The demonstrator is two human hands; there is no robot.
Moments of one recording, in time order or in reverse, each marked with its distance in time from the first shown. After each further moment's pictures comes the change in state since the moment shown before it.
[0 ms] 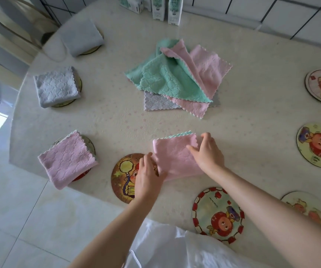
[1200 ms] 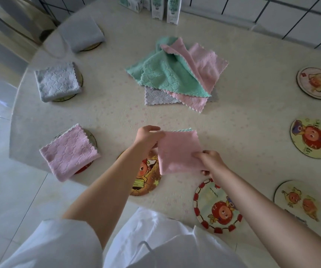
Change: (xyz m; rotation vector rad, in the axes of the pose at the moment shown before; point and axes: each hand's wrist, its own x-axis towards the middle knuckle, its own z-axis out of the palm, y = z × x) left_hand 0.075 0.044 -0.045 -0.596 -0.280 -0.367; right_hand -0.043 0.015 -0.001 0.756 -0.346 0.450
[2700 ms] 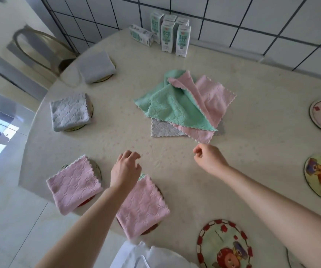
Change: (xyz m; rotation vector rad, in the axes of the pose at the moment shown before) left_hand 0.019 -0.011 -0.066 0.899 0.405 0.540; right_hand 0.062 -0.108 -0.006 -0.776 0.087 -0.578
